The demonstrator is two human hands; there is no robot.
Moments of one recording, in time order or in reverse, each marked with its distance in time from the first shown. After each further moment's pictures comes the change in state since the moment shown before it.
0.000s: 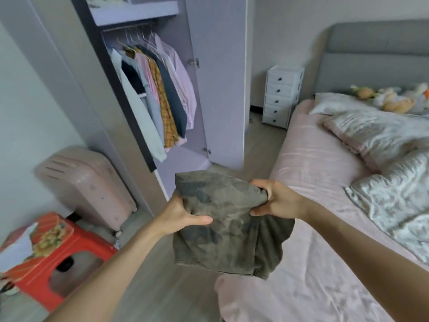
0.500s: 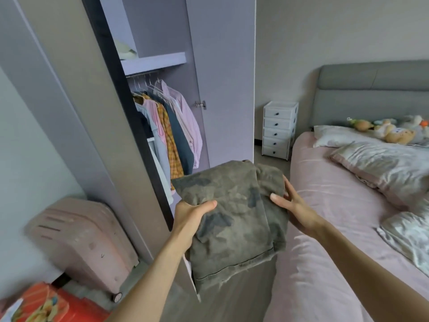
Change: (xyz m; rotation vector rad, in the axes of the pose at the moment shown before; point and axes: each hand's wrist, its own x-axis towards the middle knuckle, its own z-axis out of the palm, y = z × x) left_hand 0.115 0.017 -0.116 -0.510 0.412 -0.010; right_hand 0.157 0.006 -0.011 0.825 0.341 0.084
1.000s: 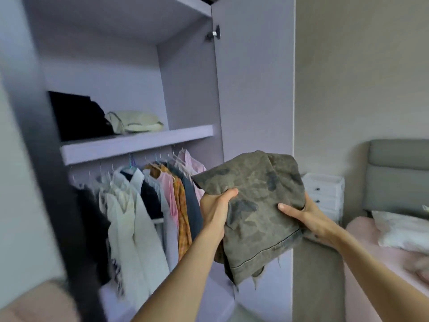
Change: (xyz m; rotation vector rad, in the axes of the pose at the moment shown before) left_hand 0.322 0.144 0.109 -0.272 0.192 0.272; right_hand 0.345 -0.146 -0.047 -0.327 0.022 -0.311
